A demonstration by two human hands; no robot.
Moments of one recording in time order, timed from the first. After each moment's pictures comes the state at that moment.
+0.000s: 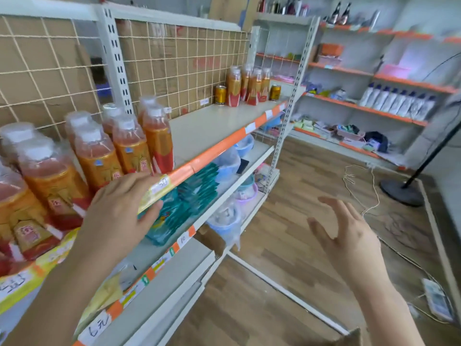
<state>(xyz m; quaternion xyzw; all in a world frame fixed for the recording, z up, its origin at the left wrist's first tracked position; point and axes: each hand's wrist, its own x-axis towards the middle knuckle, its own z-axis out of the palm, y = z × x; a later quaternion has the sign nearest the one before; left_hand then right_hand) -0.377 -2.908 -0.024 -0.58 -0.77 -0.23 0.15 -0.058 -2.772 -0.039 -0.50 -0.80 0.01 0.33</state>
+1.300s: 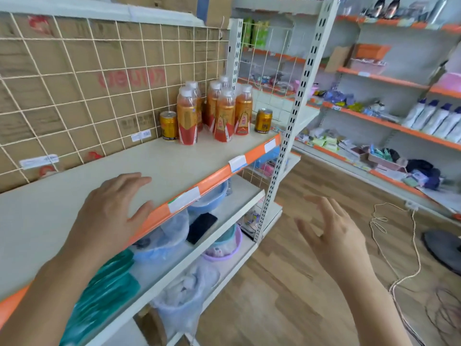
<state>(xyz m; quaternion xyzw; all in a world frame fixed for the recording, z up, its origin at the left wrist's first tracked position) -0.360 -2.380 -0.014 -0.50 -0.83 -0.23 0.10 -0.071 -2.201 -0.027 -0.44 -0.85 0.08 0.29</state>
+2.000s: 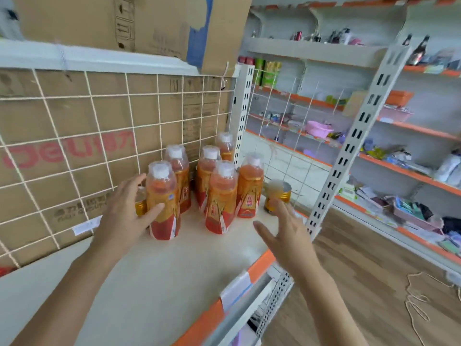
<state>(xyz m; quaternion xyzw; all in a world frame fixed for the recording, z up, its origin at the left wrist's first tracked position) -0.542 -2.077 -0.019 -0.39 -0.82 -0.41 0.06 -0.308 -1.906 -0.024 -0.32 -0.88 0.15 0.30</state>
